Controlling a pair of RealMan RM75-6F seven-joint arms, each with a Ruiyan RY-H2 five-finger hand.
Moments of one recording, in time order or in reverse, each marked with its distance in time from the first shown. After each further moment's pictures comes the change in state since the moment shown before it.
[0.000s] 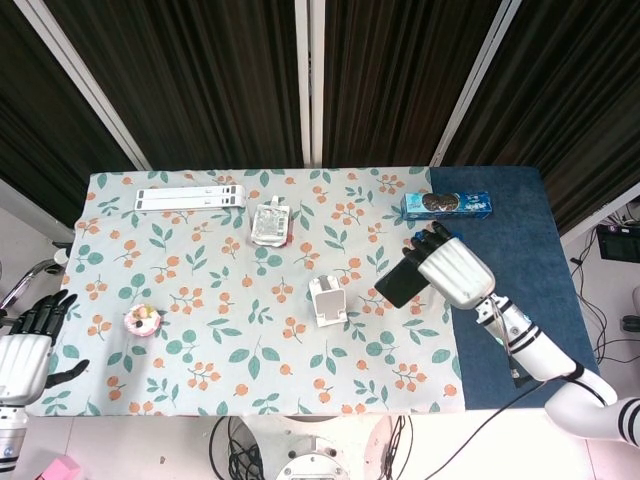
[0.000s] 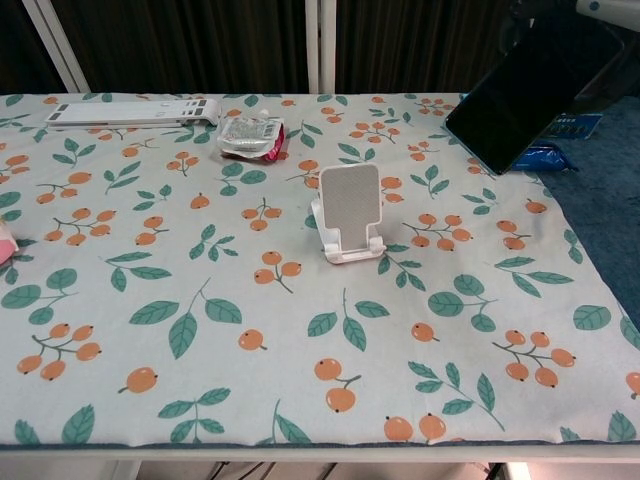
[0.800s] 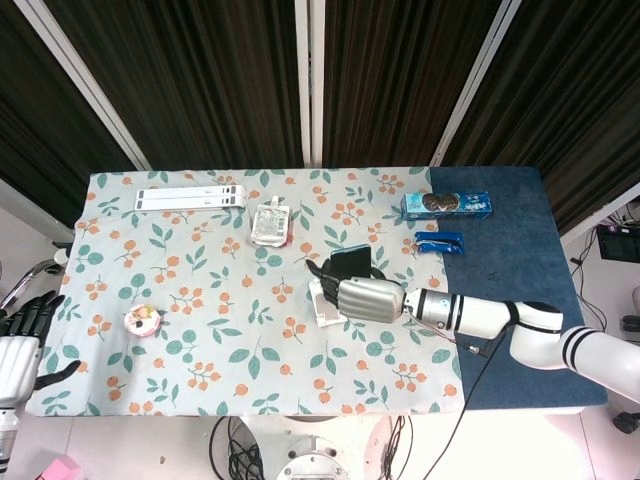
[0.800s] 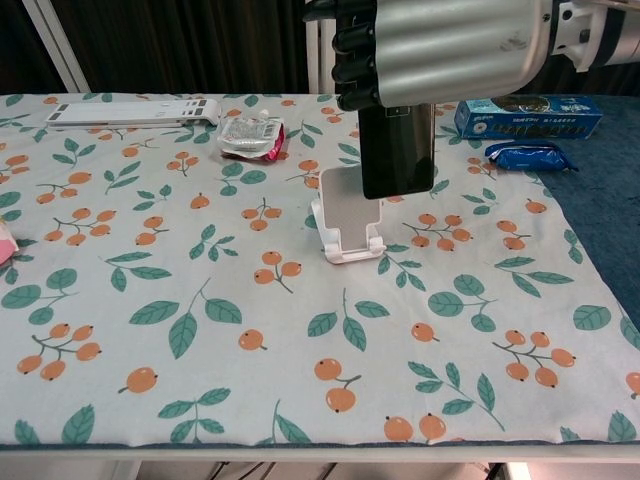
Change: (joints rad) left arm 0.017 -0.003 -0.004 0.043 -0.016 0.012 -0.061; right arm 0.353 -0.080 -0.054 0.198 -0.456 -0.152 -0.181
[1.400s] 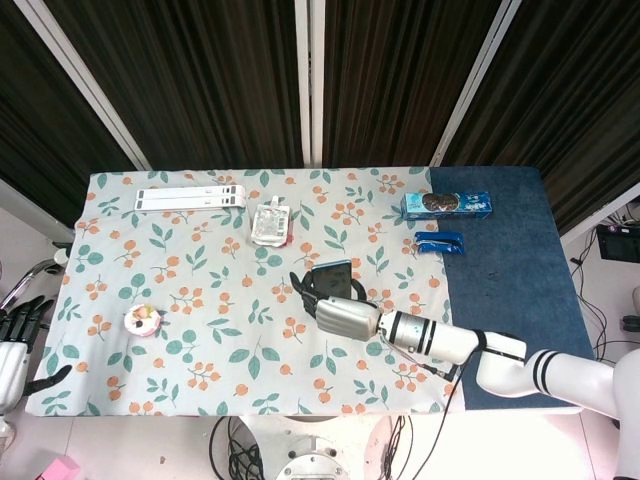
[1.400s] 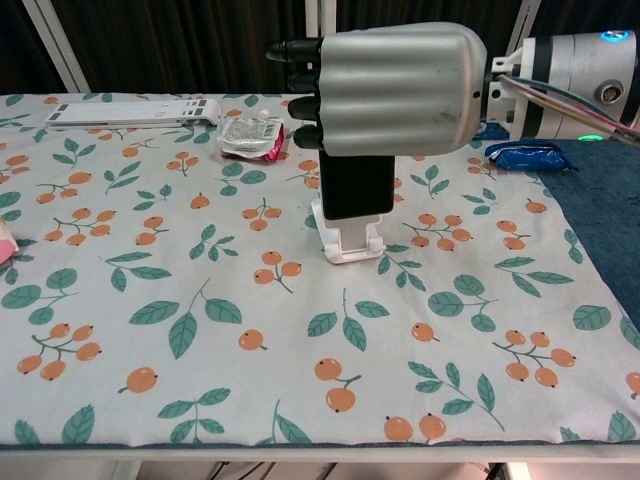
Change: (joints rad) left arm 0.023 -0.001 0.006 0.046 0.002 0.021 -0.062; right arm -0.066 -0.138 0.053 -0.101 0.135 -0.099 -0.378
